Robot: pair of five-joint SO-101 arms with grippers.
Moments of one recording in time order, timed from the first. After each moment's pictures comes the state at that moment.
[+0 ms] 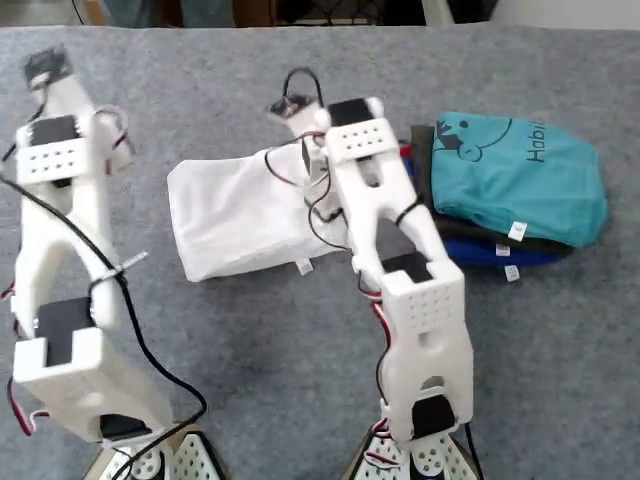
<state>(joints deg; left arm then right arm) -15.8 8.8 -6.7 66.9 14.5 -15.8 37.6 -33.5 94.3 23.3</state>
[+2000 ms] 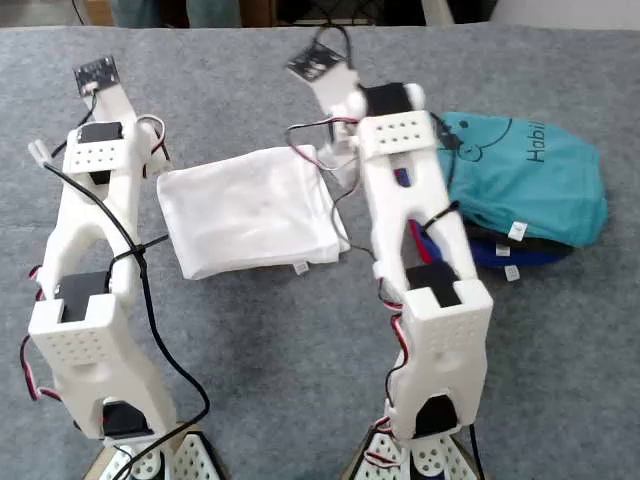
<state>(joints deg) -12.6 20.6 -5.2 53.8 14.9 -13.4 28.4 -29.1 79.3 27.4</state>
